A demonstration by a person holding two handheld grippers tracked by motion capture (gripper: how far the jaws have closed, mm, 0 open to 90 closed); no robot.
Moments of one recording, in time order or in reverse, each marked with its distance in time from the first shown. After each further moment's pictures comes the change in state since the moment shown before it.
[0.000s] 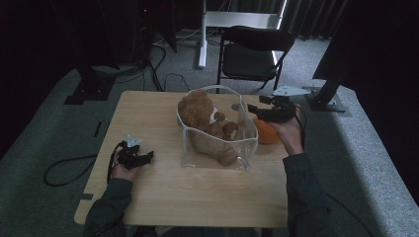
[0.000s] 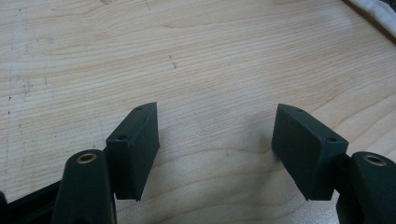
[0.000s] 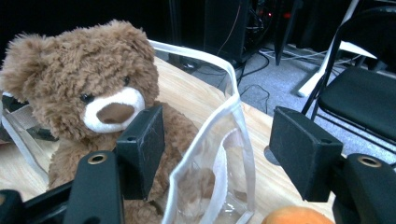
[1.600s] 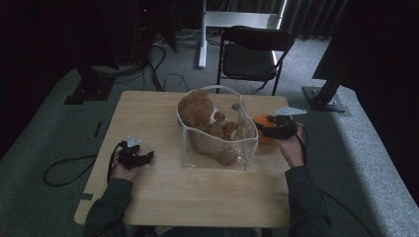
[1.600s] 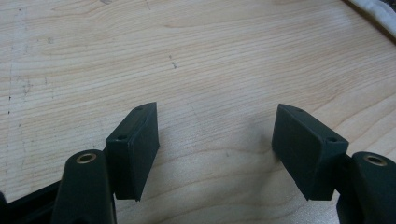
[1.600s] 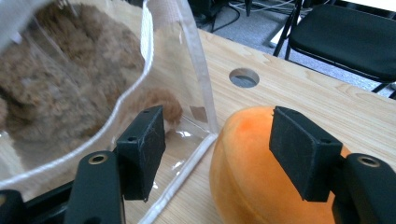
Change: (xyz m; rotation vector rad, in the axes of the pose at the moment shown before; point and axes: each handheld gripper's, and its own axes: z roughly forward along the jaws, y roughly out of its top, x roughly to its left) left arm 0.000 0.000 0.000 0.000 0.001 0.001; right arm -0.028 -0.085 0.019 0.152 -0.133 0.050
